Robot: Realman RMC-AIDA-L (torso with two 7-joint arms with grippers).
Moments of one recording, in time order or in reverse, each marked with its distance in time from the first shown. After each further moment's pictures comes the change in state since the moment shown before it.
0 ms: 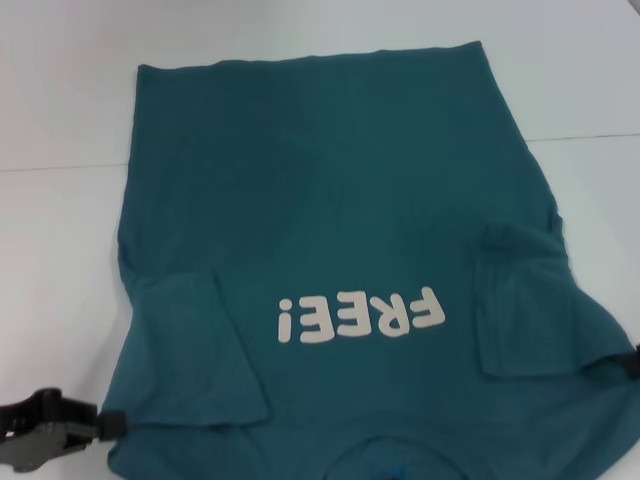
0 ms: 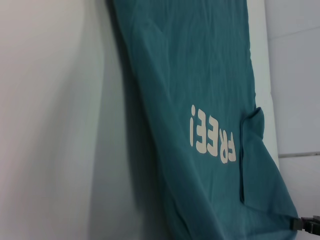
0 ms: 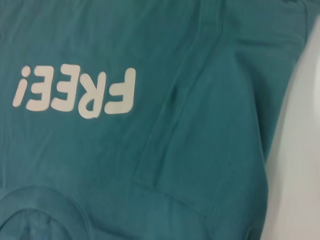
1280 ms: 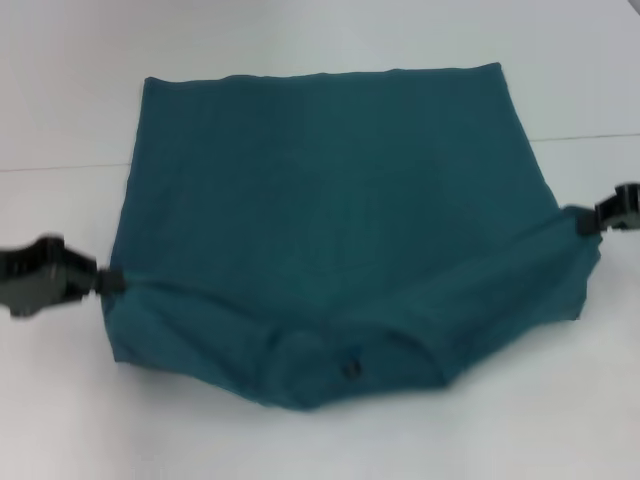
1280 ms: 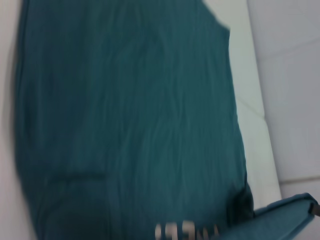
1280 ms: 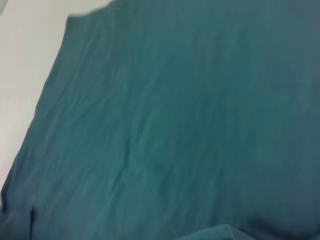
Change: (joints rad) left arm -0.243 0.121 -0.012 -0.041 0.027 -0.064 -0.118; right arm 0.074 0.024 0.130 -0.035 0.138 0.174 0.062
